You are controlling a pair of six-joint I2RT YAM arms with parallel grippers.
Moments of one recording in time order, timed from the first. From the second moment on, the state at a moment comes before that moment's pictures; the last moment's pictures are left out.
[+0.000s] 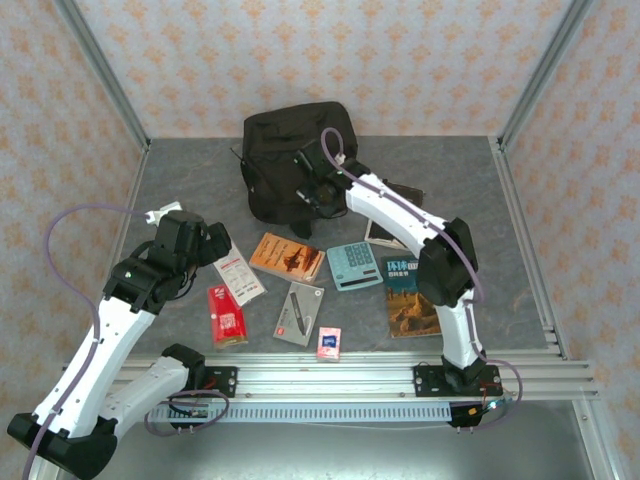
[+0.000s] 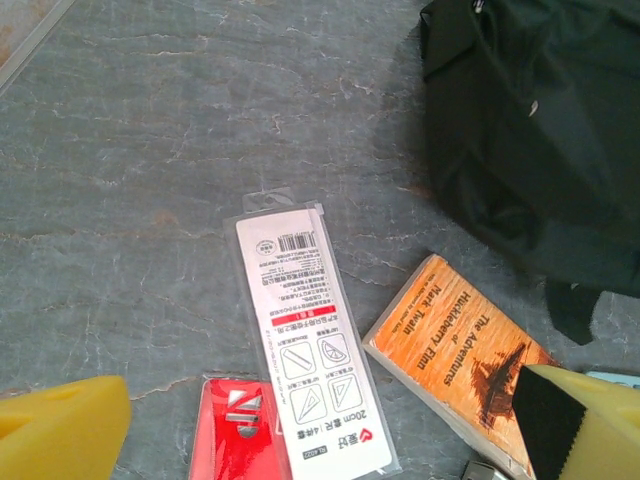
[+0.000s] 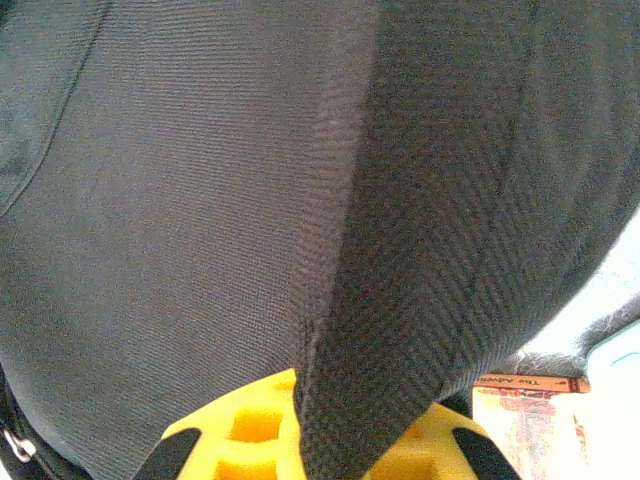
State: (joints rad) left arm -0.32 0.84 1.02 -1.01 -0.37 -0.68; right arm 0.72 2.05 1.95 -0.88 0.12 1.26
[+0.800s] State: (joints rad) left arm -0.32 0.86 1.02 -1.01 -0.38 -0.68; right arm 0.46 1.62 1.64 -1.11 -0.14 0.59
